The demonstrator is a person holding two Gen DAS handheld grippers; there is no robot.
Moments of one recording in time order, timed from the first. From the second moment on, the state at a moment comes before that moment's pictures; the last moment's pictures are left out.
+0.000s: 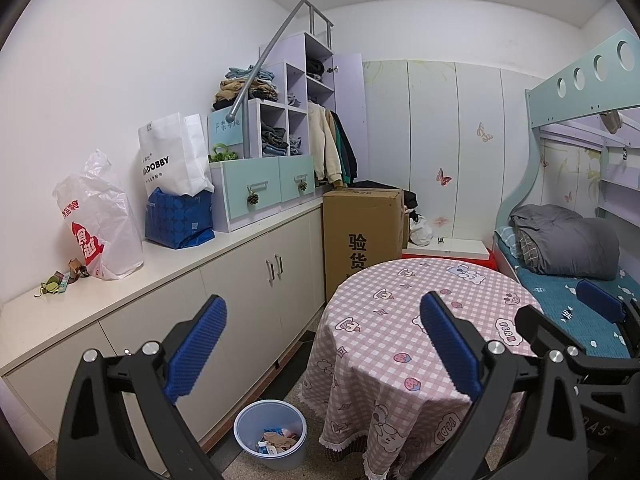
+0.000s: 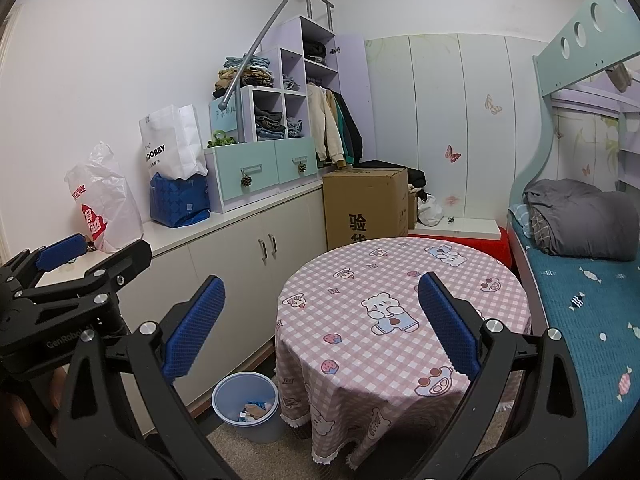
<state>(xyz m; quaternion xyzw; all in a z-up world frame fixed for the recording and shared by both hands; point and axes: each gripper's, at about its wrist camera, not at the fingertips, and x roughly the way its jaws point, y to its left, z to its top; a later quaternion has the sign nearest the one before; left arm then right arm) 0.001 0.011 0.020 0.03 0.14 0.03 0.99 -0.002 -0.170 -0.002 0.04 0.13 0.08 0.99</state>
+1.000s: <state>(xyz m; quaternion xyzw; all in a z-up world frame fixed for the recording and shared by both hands) 0.000 0.018 0.019 0.03 0.14 0.03 0.99 -0.003 -0.167 -0.002 0.04 0.13 0.08 0.99</state>
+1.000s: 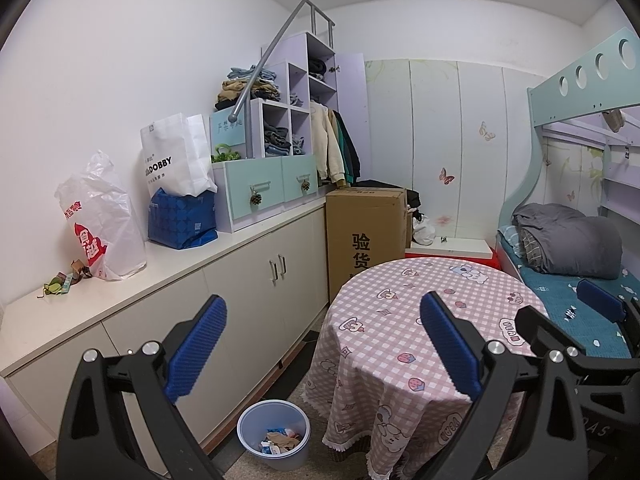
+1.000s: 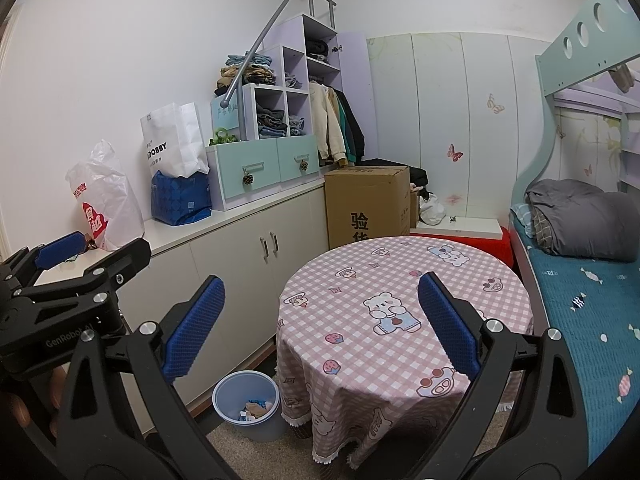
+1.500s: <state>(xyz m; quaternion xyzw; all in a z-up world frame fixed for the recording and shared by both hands) 0.000 0.028 0.016 0.03 0.15 0.03 0.99 -0.004 -0.165 -0.008 0.04 0.13 0.08 0.99</state>
